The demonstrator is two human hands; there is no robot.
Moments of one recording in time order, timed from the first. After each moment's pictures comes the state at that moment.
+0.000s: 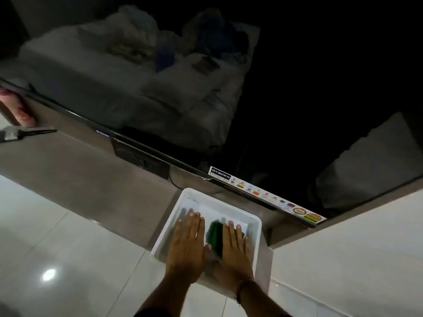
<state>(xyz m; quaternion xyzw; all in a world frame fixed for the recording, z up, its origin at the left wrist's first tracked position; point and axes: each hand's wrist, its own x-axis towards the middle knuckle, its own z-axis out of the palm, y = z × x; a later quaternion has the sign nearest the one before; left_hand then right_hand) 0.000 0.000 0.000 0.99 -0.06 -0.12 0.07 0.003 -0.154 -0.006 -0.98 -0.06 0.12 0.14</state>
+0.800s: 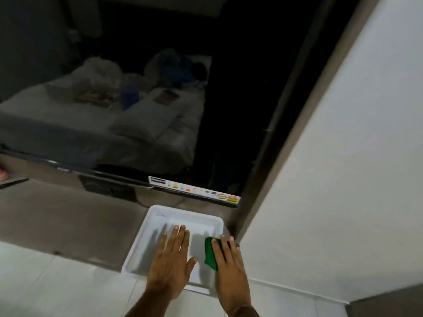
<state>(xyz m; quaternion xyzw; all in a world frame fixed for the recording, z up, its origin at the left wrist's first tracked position) -0.036 -0.046 0.071 0.99 -0.12 -0.12 0.02 -0.063 -0.232 0.046 -0.99 -0.05 -0.01 0.13</state>
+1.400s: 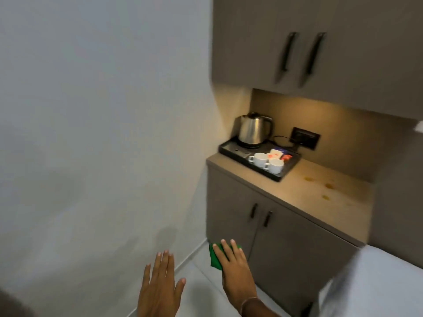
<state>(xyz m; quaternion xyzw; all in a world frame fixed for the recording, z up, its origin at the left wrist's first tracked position) -0.259 -0.484 0.121 0.85 -0.51 -0.07 0.08 -0.428 -0.644 0.094 -0.91 0.37 -0.13 0.12</state>
